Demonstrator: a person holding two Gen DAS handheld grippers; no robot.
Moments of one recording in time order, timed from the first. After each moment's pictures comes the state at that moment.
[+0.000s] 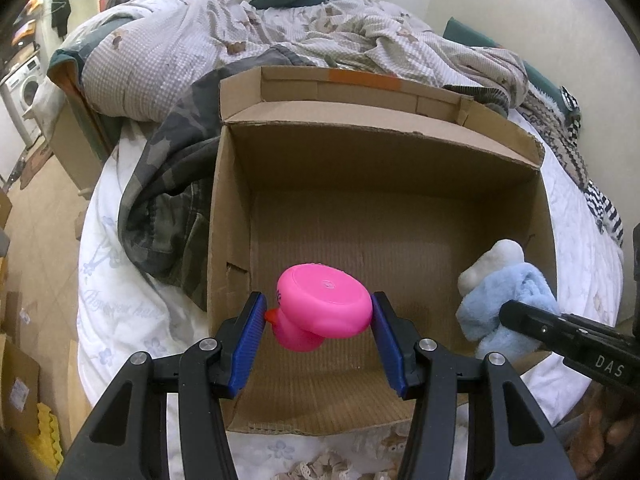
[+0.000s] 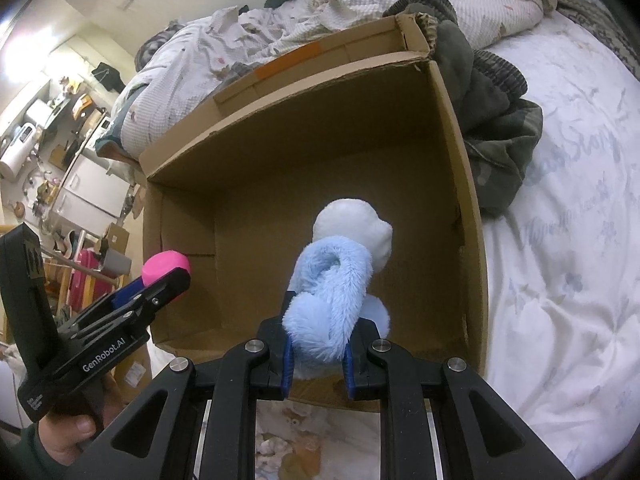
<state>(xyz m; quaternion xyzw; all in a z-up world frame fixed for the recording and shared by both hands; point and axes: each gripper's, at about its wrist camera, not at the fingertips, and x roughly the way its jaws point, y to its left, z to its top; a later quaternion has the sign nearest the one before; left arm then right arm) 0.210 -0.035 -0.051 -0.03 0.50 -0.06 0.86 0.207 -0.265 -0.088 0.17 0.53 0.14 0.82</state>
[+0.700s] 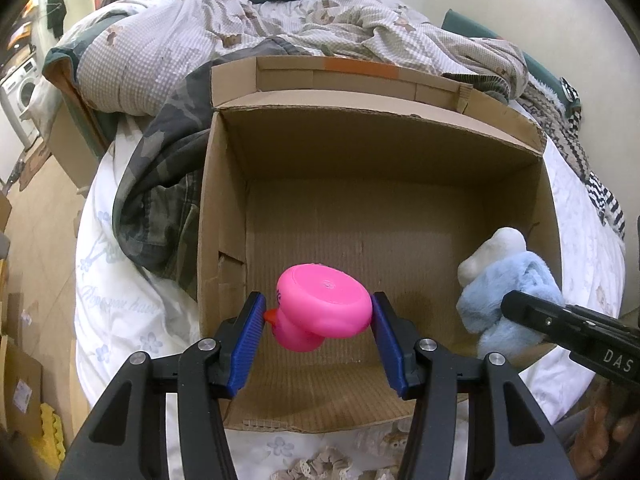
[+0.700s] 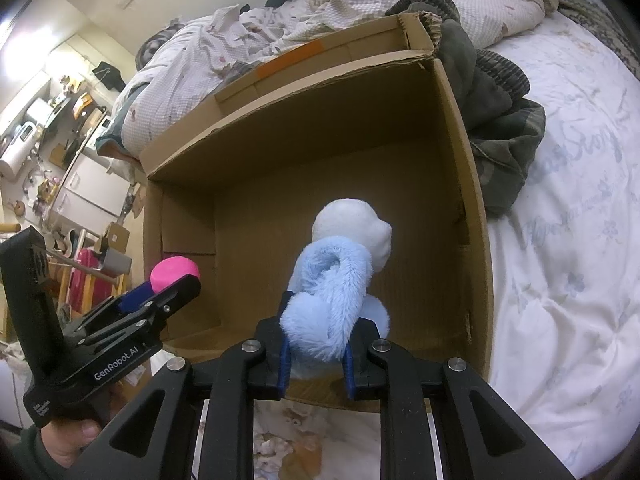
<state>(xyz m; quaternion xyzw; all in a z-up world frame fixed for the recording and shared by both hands) 0.210 -0.039 -0.058 -0.03 0.51 -0.06 0.86 0.209 -0.262 -0.089 0.17 0.53 0.14 0.82</state>
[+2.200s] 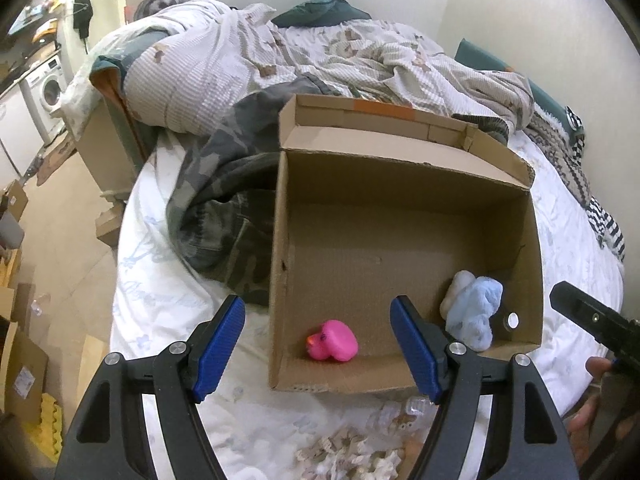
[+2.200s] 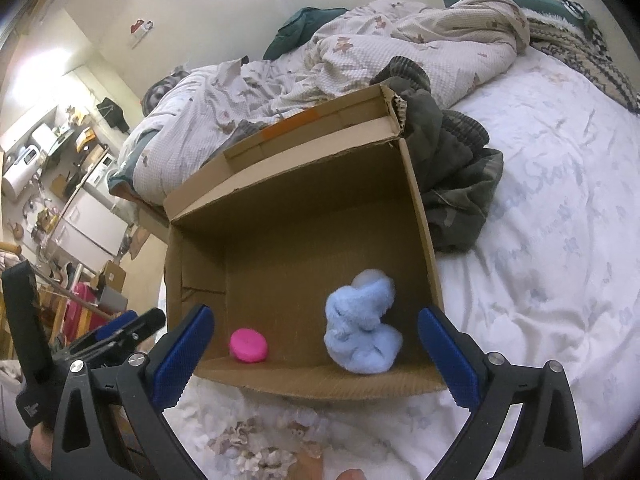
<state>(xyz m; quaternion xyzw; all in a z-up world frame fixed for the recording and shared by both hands) 0.173 -0.007 -0.012 -0.04 0.47 -0.03 0.88 0.173 -0.278 -0.047 0.18 0.45 0.11 0.87</state>
